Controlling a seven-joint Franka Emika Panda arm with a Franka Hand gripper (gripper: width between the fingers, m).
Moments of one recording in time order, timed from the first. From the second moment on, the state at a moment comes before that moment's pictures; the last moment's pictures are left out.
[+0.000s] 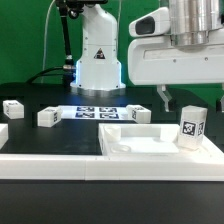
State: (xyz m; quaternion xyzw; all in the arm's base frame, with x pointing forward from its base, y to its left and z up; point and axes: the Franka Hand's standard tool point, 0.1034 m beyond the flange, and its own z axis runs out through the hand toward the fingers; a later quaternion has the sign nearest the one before) arm 0.620 0.112 0.094 -0.97 0.24 0.01 0.08
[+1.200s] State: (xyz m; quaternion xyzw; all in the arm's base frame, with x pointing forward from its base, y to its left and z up) arm 0.622 0.121 0.088 -0.97 -0.24 -0.05 0.02
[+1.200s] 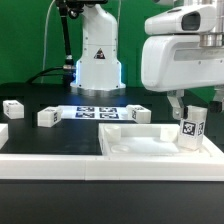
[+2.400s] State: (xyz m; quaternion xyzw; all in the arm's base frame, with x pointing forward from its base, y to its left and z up) arm 0.624 0.119 0.090 -1.00 -0.03 -0.04 0.04
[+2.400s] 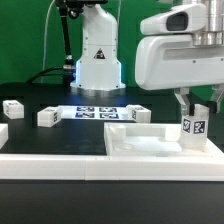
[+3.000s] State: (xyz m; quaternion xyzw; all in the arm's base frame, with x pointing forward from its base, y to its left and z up) arm 0.625 0.112 0.086 -0.97 0.24 -0.04 0.05
